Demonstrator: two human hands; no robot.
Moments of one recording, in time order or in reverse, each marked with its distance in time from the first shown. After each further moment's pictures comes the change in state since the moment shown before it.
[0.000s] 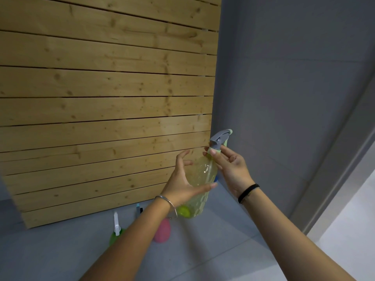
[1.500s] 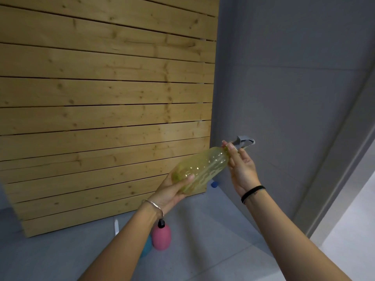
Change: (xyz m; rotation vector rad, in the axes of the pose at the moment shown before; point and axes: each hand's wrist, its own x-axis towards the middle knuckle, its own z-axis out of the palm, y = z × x) left_hand 0.008 -0.015 -0.019 -0.788 -0.118 -0.310; right_hand 0.010 -0.013 -0.007 0.224 0.241 -0.076
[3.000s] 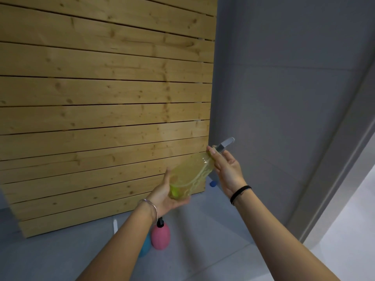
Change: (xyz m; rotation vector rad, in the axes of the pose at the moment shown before) left_hand 0.009 -0.005 -0.018 -0.104 0.117 -0.224; right_hand -0.005 0.017 0.013 -0.066 -0.102 0.084
